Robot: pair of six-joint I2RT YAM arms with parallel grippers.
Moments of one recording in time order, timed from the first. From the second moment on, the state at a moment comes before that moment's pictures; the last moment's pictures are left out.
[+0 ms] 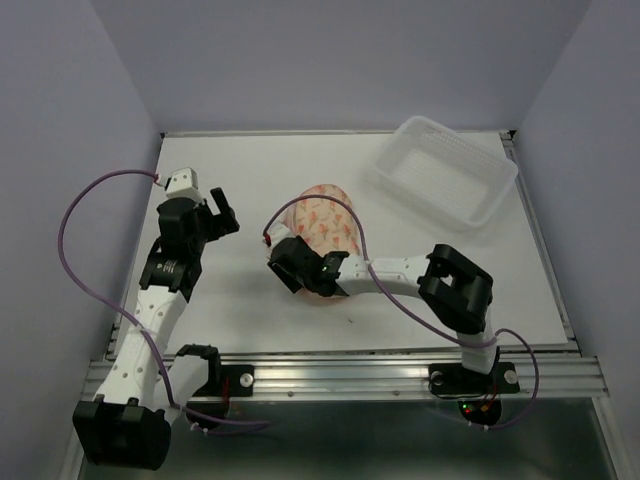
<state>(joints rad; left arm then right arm) -0.11 0.89 0.78 -0.29 -0.13 -0.31 1.12 1.95 1.34 -0.19 0.42 0.15</state>
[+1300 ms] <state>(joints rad) -0.11 0.87 0.76 -0.28 -0.13 -0.28 1.12 1.99 1.40 -0.25 0.59 0.14</state>
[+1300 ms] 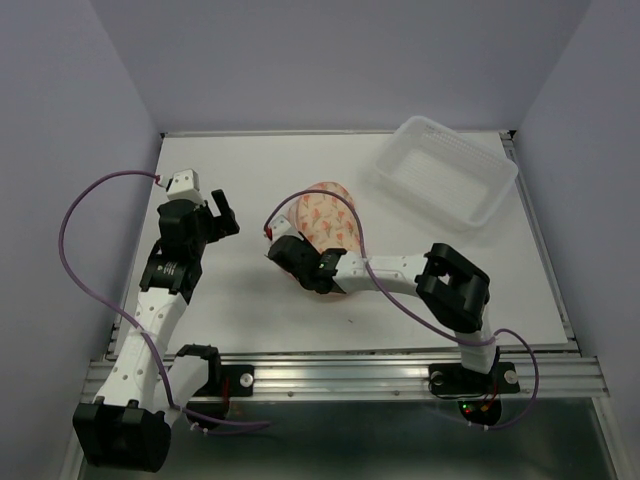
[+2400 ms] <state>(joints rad) -0.11 0.87 0.76 -0.28 -0.13 -0.28 1.12 2.00 1.45 -0.26 0.48 0.15</state>
